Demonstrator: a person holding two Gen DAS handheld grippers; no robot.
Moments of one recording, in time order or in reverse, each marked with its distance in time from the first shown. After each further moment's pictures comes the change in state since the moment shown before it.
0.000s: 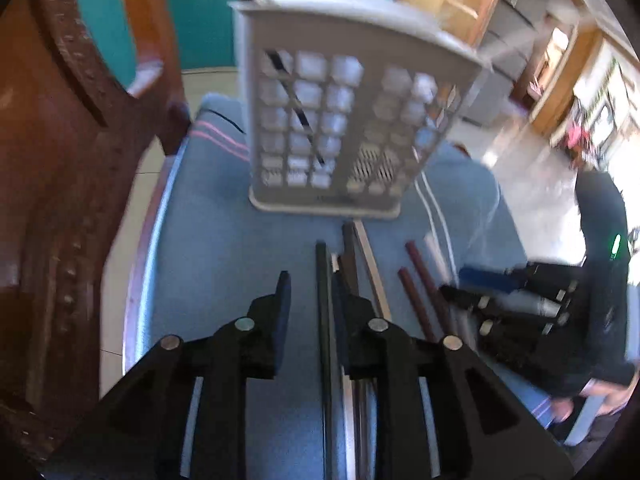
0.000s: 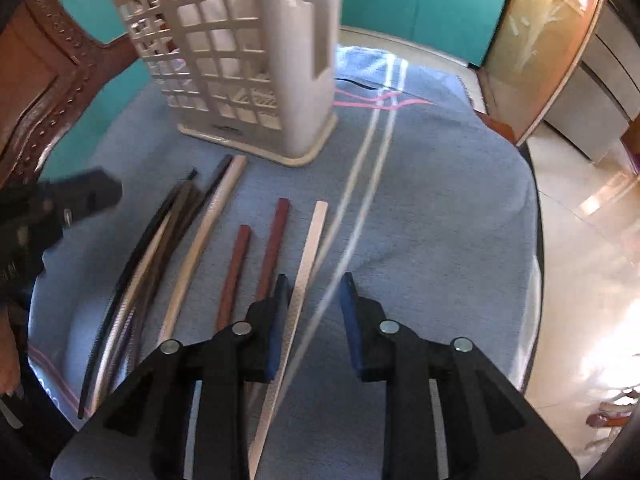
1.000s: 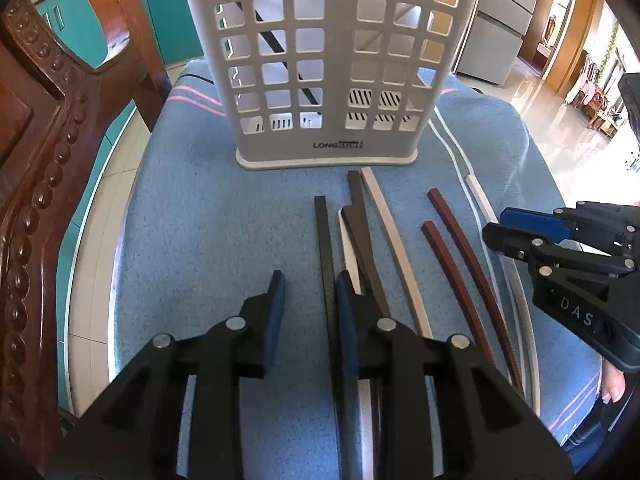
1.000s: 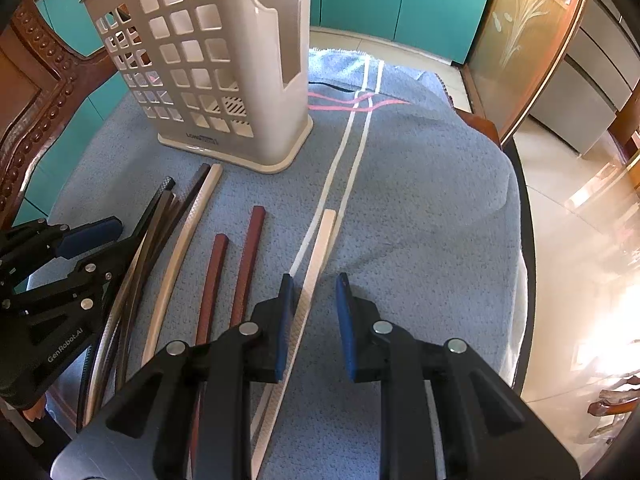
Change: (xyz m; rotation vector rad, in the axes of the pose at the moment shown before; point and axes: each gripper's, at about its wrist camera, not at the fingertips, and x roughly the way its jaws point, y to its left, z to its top) left arm 0.045 -0.022 -0.025 0.073 0.071 0.099; right arm 0.000 -0.012 0.003 0.025 -0.020 -0.035
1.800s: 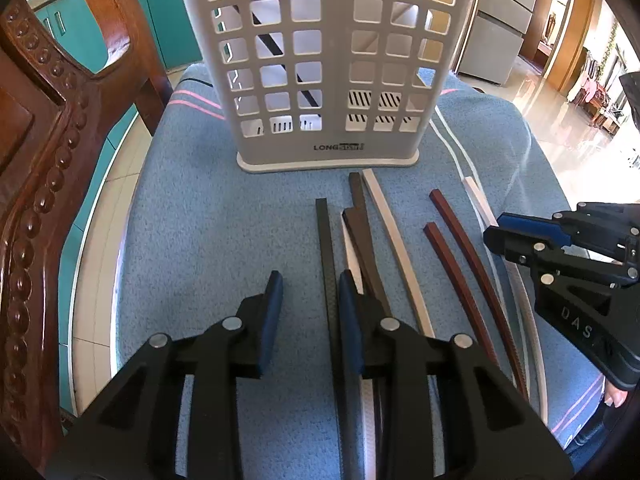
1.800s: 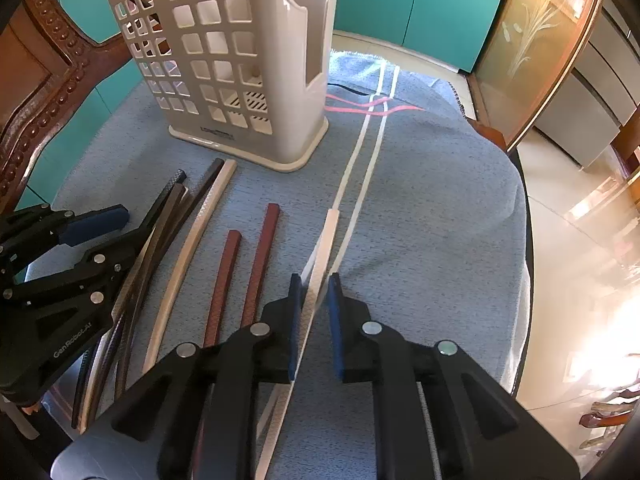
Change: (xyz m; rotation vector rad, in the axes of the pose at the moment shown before) left arm -0.001 0.000 0.000 0.011 -0.012 0.013; right arm -0.002 0.010 0.000 -0.045 -0.004 -0.003
